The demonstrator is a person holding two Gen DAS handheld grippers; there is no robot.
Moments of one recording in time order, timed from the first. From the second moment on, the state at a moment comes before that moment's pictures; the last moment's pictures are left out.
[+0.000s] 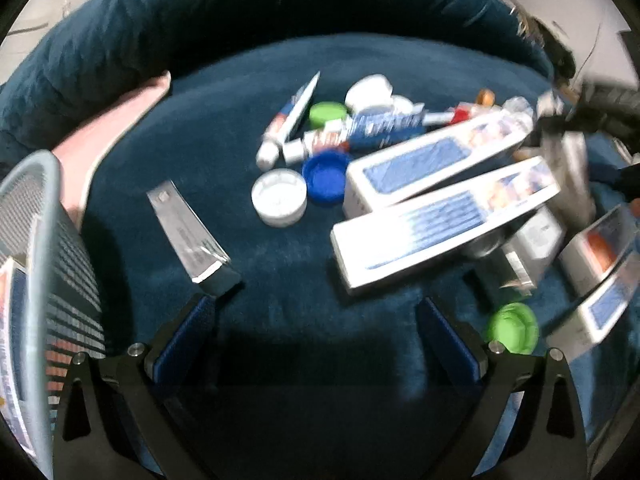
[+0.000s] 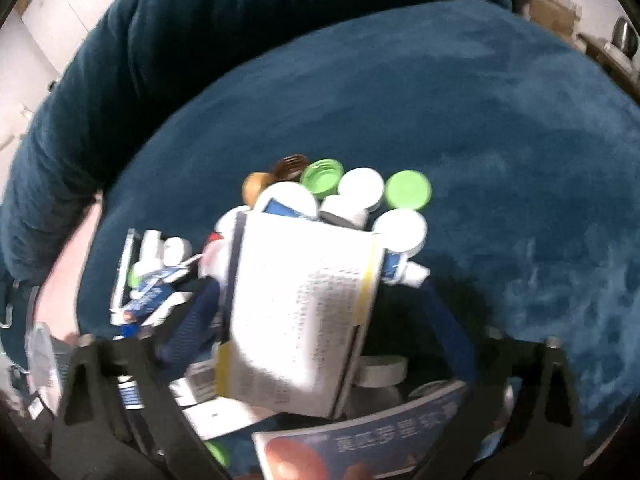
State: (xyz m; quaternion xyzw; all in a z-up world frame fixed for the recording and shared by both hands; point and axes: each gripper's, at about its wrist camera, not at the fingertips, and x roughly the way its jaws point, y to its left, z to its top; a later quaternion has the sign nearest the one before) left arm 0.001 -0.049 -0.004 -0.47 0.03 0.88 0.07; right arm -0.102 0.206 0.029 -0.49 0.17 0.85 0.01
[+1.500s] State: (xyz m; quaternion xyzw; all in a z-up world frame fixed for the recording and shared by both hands) left arm -0.040 0.043 0.041 -0.46 0.22 0.78 0.36; right arm -0.080 0.242 0.062 -0.46 0.24 0.85 -0.05
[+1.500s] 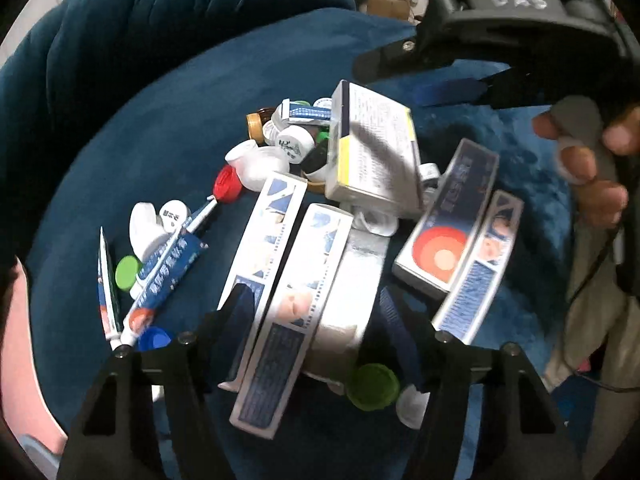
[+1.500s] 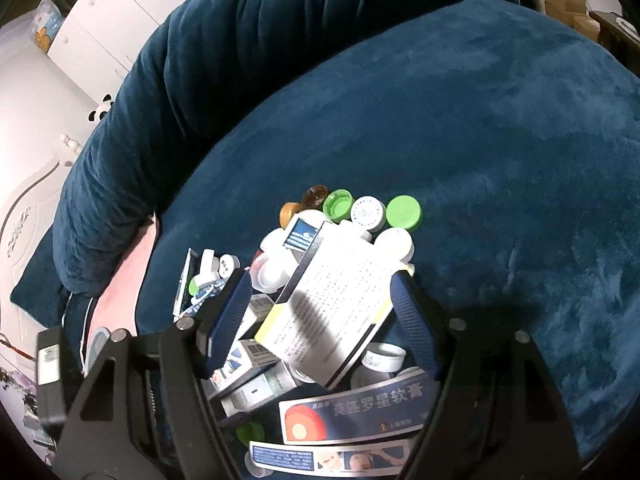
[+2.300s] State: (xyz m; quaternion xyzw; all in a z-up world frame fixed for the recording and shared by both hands) left arm -0.055 0.039 0.024 -0.50 0.20 0.78 0.32; right arm -0.082 0.241 0.049 -0.47 0.25 0.84 -0.05
